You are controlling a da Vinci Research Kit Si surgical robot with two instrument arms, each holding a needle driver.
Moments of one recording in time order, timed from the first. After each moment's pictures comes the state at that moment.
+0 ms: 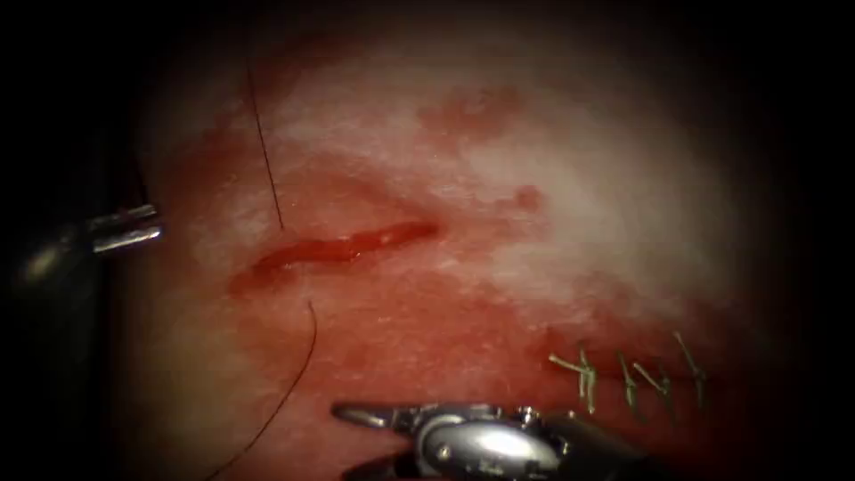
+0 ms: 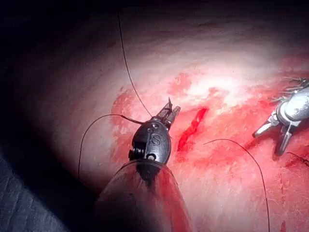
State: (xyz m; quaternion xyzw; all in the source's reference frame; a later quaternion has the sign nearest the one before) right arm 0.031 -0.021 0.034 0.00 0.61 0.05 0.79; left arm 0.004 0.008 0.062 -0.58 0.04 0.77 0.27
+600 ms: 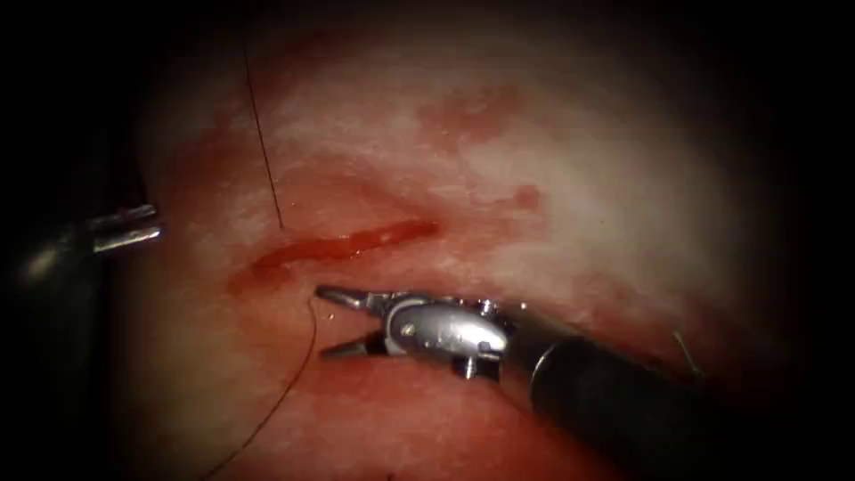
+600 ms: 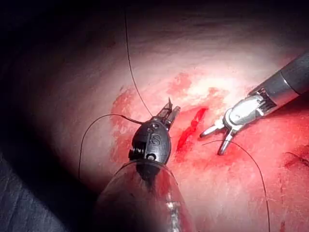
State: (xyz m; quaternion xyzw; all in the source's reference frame) right arm 0.036 -0.015 0.044 -0.02 0.61 0.06 0.79; left arm 0.004 0.008 0.062 -0.58 0.04 0.77 0.27
